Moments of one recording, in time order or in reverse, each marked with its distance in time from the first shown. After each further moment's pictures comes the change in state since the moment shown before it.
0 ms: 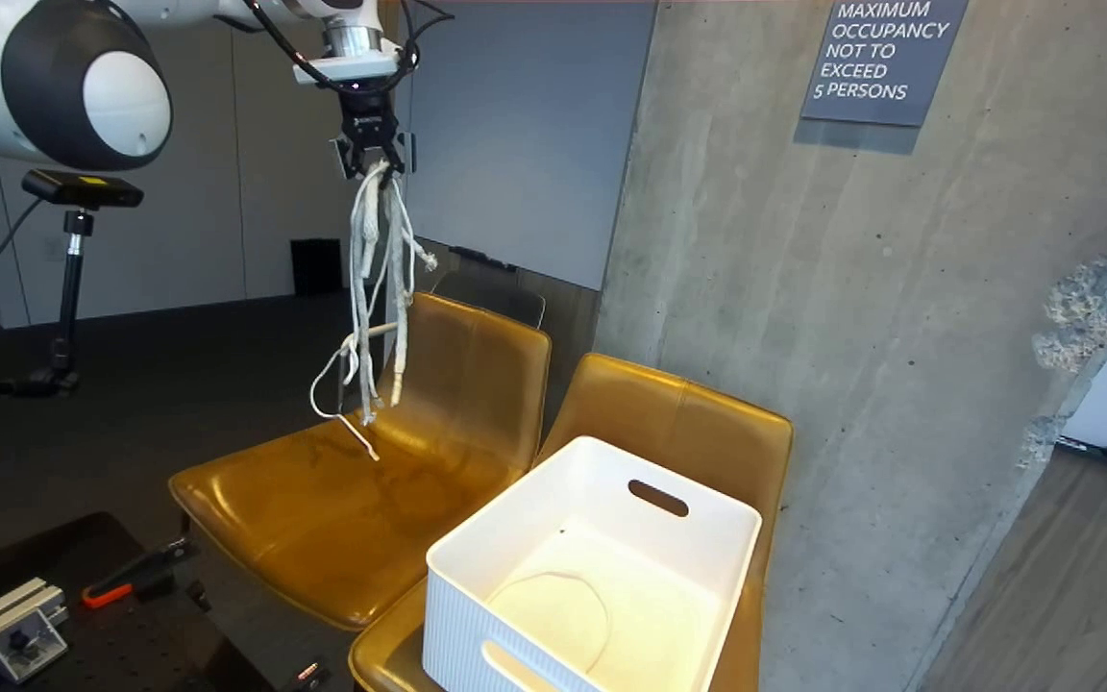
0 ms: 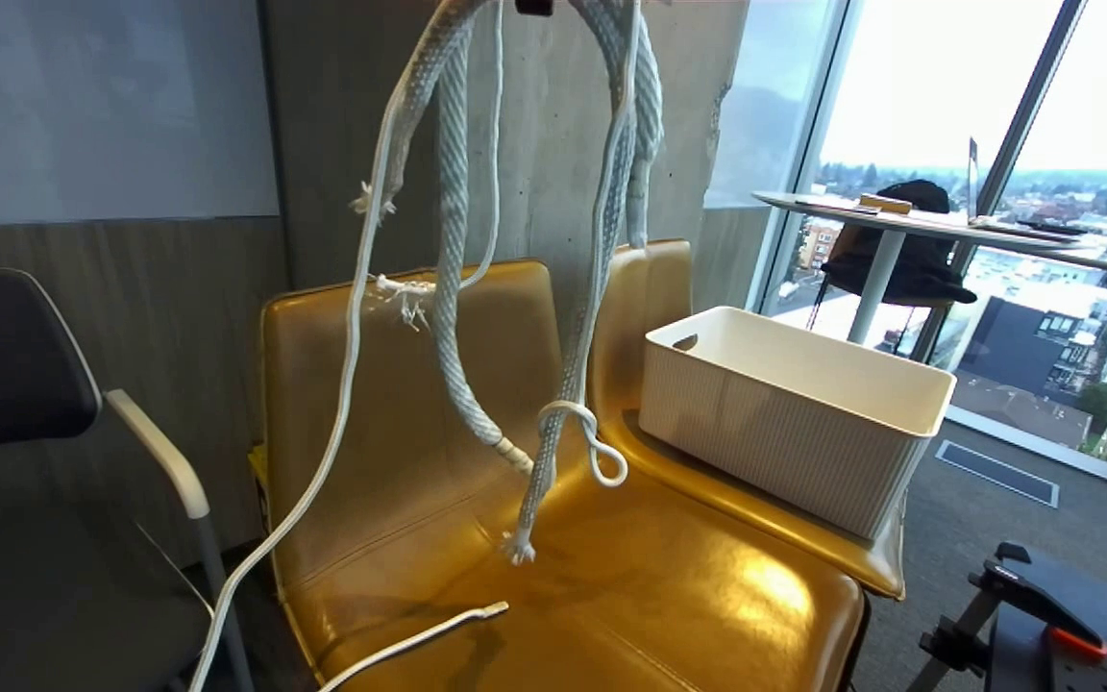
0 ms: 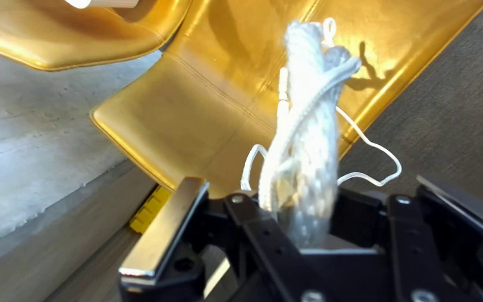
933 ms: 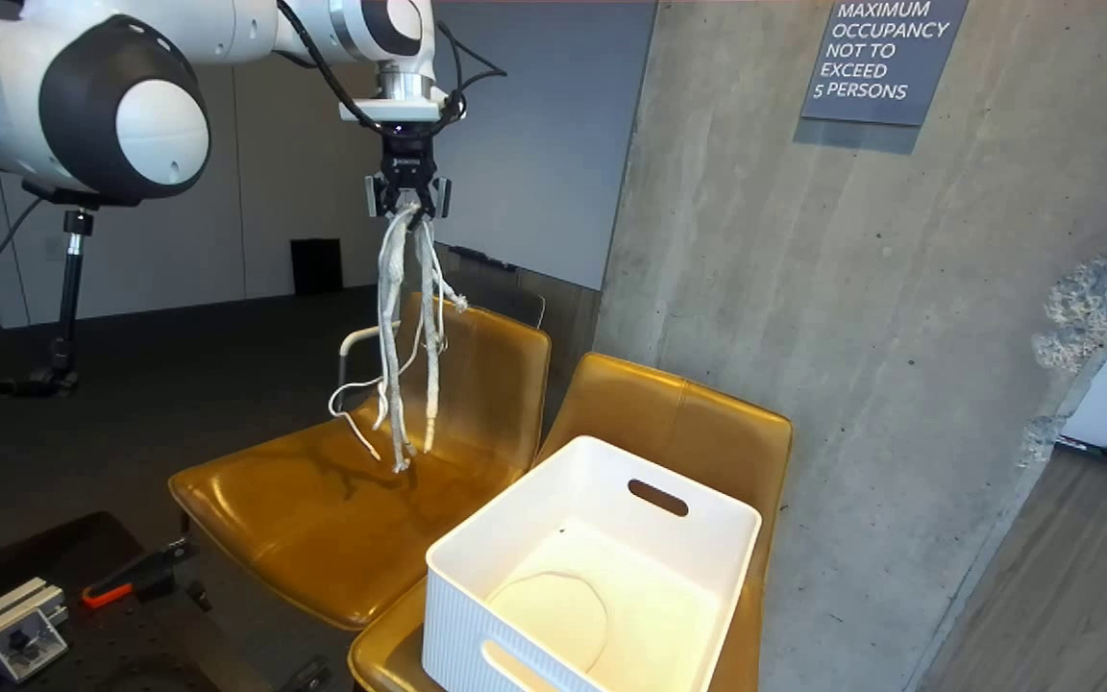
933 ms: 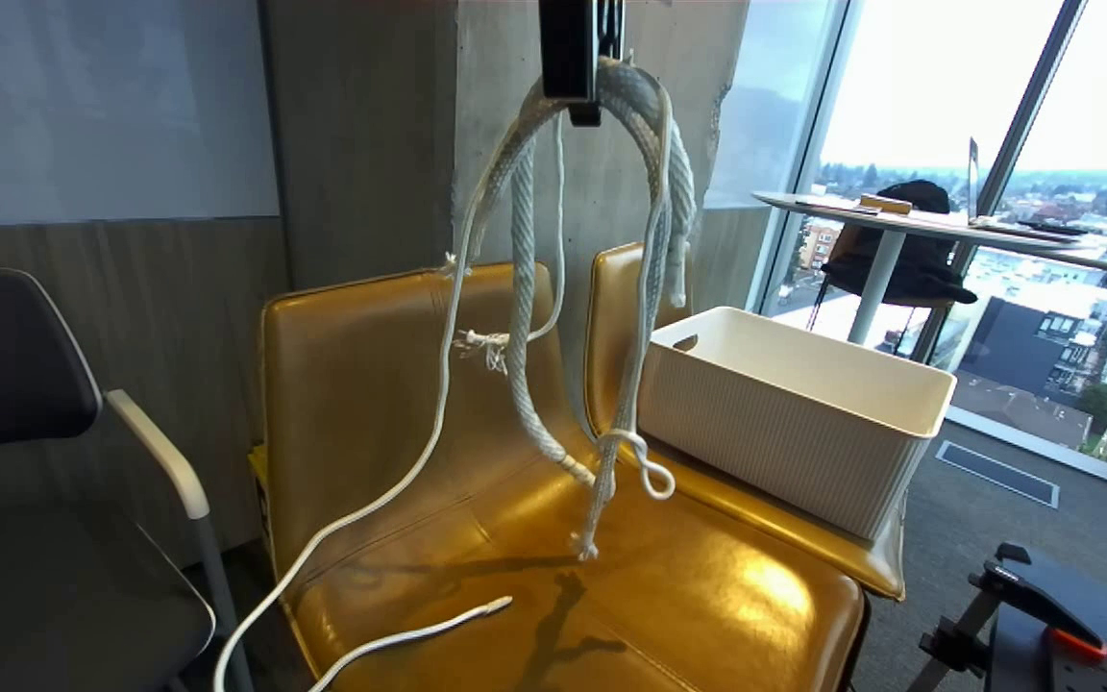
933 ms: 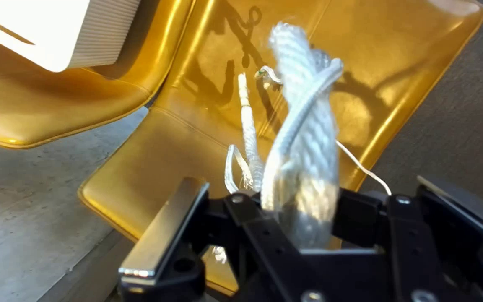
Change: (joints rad) arm -0.106 0.055 0.001 -0.016 0.092 -0.047 0.019
